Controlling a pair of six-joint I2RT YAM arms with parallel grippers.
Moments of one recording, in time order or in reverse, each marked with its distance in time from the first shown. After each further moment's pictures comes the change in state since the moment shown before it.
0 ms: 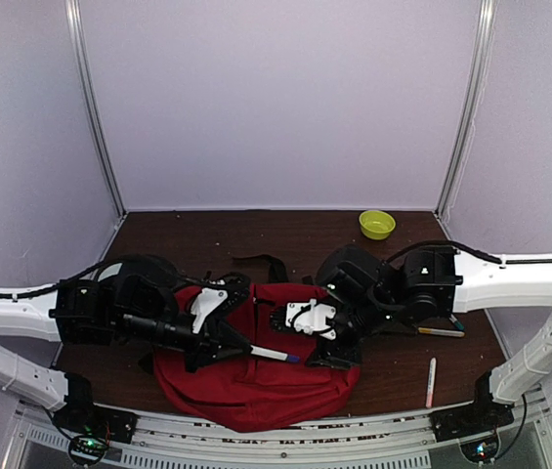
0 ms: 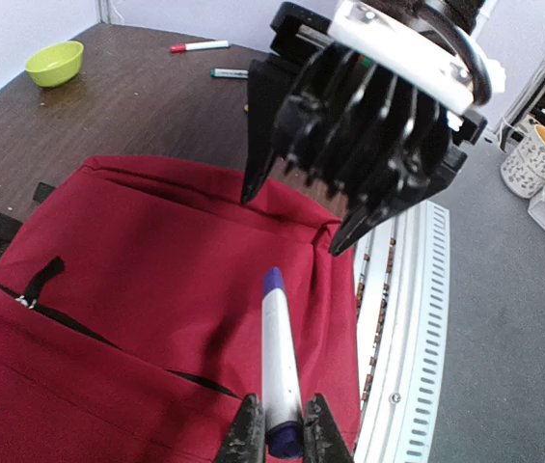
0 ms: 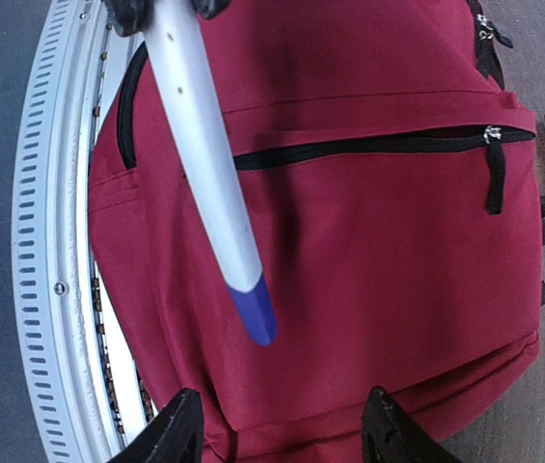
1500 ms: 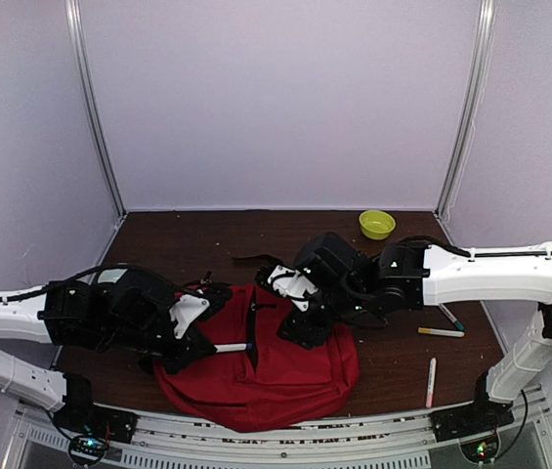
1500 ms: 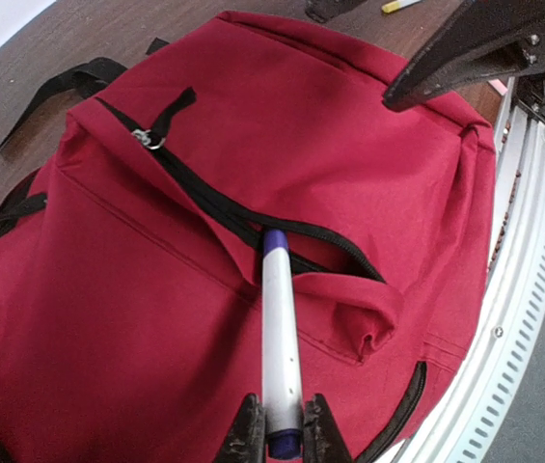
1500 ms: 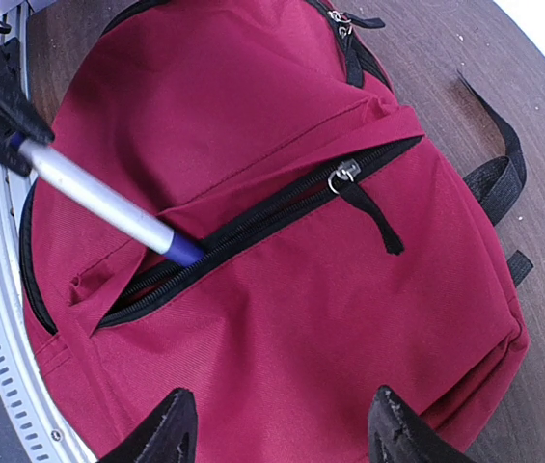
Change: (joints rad) left arm 0.000 -0.080 -0.023 -0.318 -0.287 -0.089; right arm -0.048 0.129 0.079 0.157 0.137 0.324
